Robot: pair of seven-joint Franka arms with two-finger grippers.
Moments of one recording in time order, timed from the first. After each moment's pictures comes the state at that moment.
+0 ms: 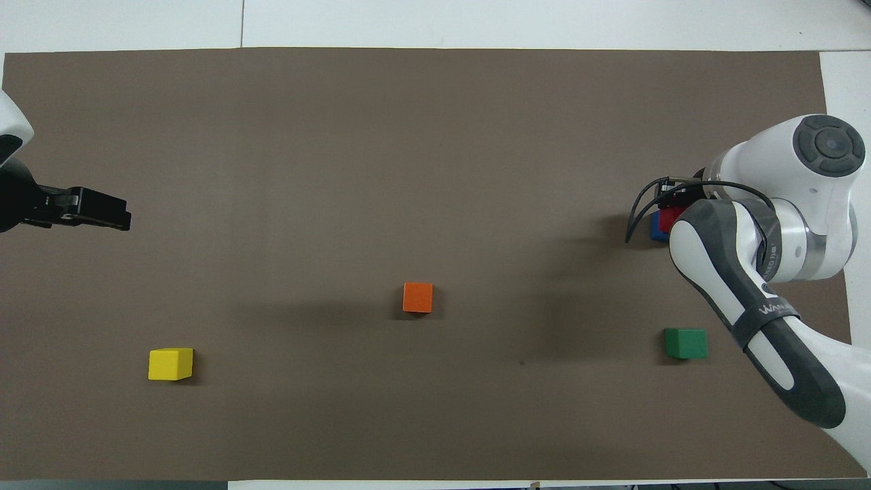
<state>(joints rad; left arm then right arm) 0.03 -0.03 -0.11 -1.62 -0.01 1.58 0.04 0.10 0.25 -0.11 -1.97 -0.05 2.26 0.21</state>
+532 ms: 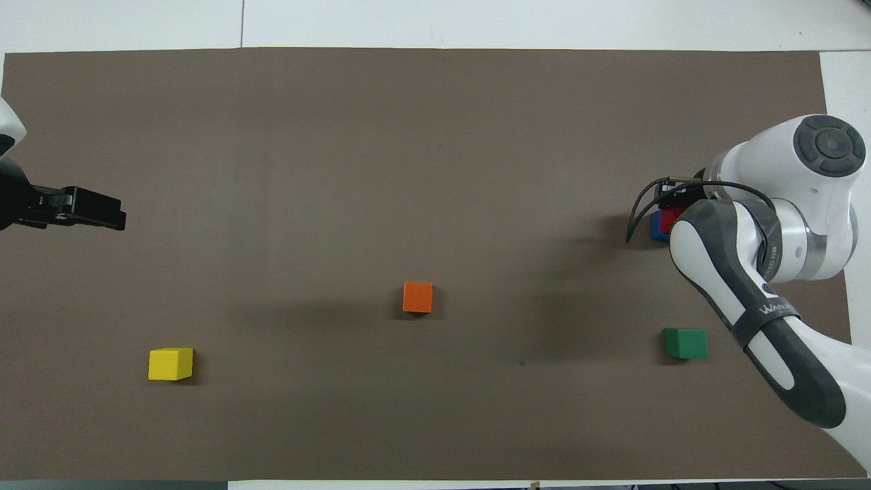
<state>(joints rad) 0.03 -0.03 -0.10 -1.62 -0.01 1.58 0.04 0.10 0.25 -0.11 -1.97 -0.05 2.26 0.21</state>
